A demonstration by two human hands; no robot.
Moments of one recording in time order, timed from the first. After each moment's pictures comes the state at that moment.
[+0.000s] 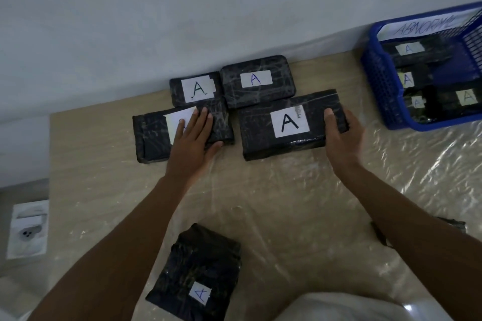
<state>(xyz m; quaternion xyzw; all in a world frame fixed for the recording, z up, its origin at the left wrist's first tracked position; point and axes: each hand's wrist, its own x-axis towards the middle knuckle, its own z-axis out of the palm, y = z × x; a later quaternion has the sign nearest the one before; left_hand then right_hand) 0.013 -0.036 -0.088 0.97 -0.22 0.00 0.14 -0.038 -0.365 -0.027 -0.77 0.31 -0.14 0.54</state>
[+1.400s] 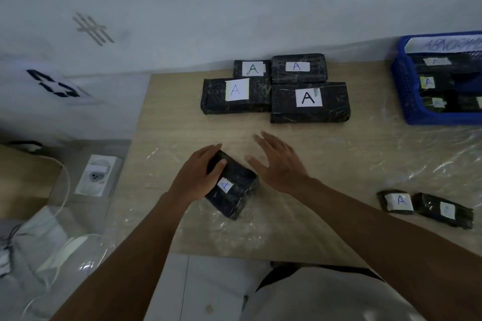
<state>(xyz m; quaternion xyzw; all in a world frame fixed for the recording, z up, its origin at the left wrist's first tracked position) -0.223 0.005 0.019 0.95 0.03 -0.12 0.28 -0.184 -0.229 0.008 -0.93 -0.17 0.15 0.28</state>
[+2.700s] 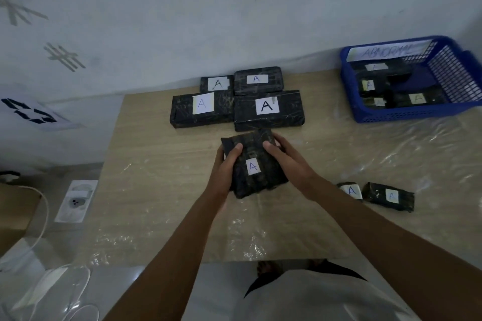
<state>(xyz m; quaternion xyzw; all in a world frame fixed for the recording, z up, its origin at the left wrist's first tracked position) -0.223 -0.164 0.047 0.63 0.21 -0.12 0.74 -0.207 -0.337 0.045 -0.66 0.06 0.20 0.72</state>
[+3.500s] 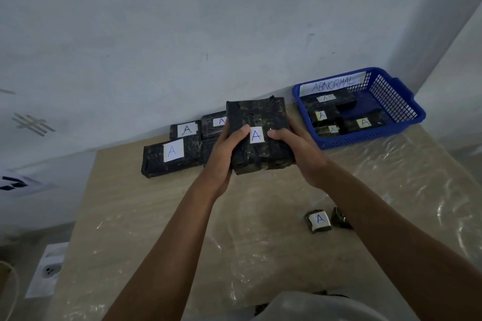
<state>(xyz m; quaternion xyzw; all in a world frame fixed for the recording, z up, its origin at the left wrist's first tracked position) -0.152 -0.261 0.155 0.64 0.01 -0.17 0.75 -0.169 -0.443 0.144 -0.60 0.03 0.09 0.79</state>
